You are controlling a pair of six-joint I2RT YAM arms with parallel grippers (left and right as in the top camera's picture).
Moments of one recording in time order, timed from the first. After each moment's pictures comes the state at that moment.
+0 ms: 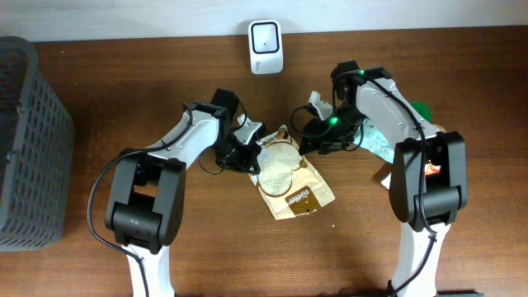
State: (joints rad) left arm -0.33 2.11 1.44 -0.90 0.56 0.09; right arm 0.18 2.17 1.69 -1.20 -0.54 -0.13
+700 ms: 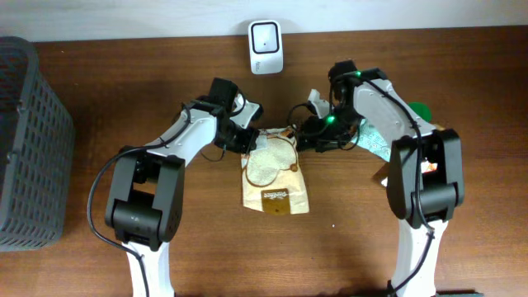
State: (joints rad) left arm -0.31 2.13 1.46 -0.64 0.41 0.09; right arm 0.18 2.20 1.69 -1.14 -0.56 -0.06
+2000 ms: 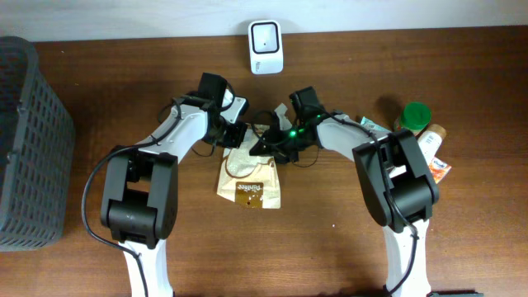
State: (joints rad) left arm -0.26 2.14 1.49 -0.68 0.30 0.07; right arm 0.38 2.23 1.39 -0.31 -0.89 0.60
